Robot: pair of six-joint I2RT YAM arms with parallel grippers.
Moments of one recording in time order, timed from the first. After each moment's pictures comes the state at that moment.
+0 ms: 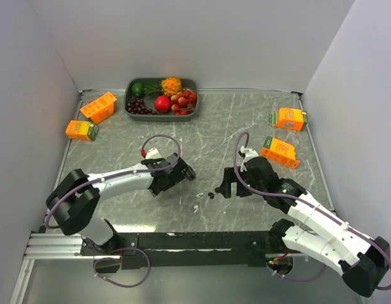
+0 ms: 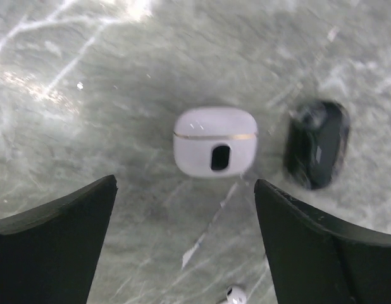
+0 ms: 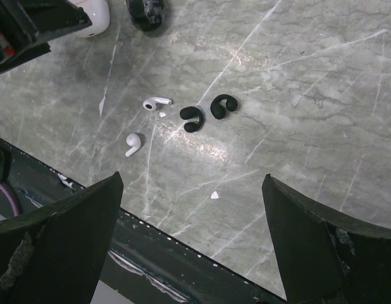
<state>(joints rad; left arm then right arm) -0.86 1.51 0.89 -0.61 -0.46 -1.37 0.69 0.81 0.64 -0.58 -0.02 0.51</state>
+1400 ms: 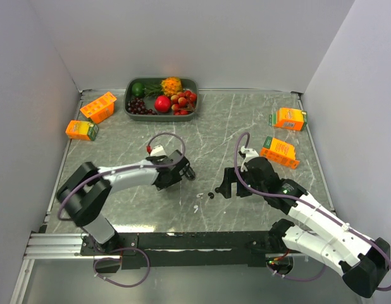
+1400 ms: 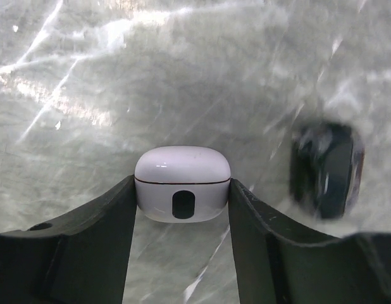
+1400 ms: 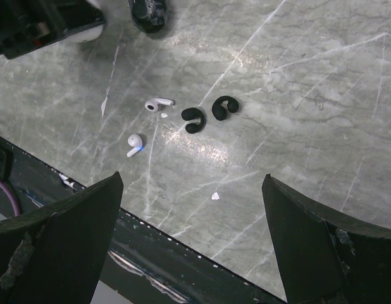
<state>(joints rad) -0.82 1.65 0.95 -0.57 -0.46 -1.25 0.69 0.80 0.63 -0.58 -0.03 0.51</state>
